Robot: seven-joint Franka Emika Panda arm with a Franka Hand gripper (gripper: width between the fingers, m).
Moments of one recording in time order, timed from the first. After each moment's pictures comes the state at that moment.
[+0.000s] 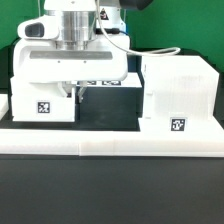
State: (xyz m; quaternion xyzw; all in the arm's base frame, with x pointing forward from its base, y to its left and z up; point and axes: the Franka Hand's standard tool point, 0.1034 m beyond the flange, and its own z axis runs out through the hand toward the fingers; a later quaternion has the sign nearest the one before) arm 0.502 -0.073 0.021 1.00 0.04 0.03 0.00
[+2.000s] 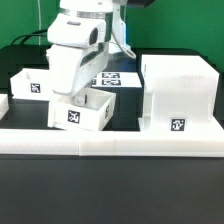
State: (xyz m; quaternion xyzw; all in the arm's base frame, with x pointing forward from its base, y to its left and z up) arm 0.511 -0.058 0.020 0.80 0.60 -0.02 0.03
